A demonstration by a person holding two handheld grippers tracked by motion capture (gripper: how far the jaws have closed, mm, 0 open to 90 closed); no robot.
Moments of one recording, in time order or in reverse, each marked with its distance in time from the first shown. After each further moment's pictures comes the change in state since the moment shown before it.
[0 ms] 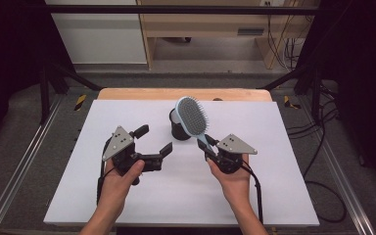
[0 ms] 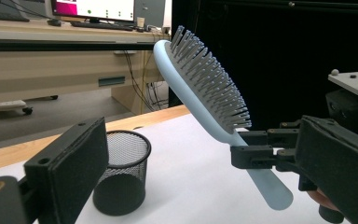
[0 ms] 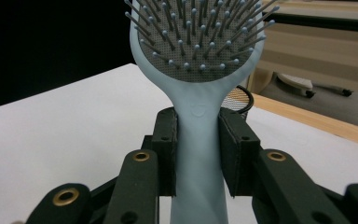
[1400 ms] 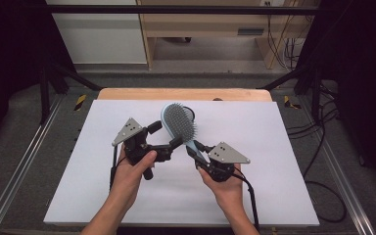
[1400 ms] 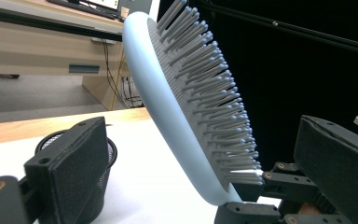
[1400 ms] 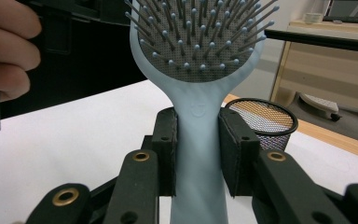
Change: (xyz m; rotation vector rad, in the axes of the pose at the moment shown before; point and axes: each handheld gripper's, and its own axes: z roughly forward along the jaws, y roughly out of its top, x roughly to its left) left arm 0.004 0.001 0.031 -0.003 -0.085 -0.171; right arm 0.030 0.000 -0.001 -0.063 0.093 -0.045
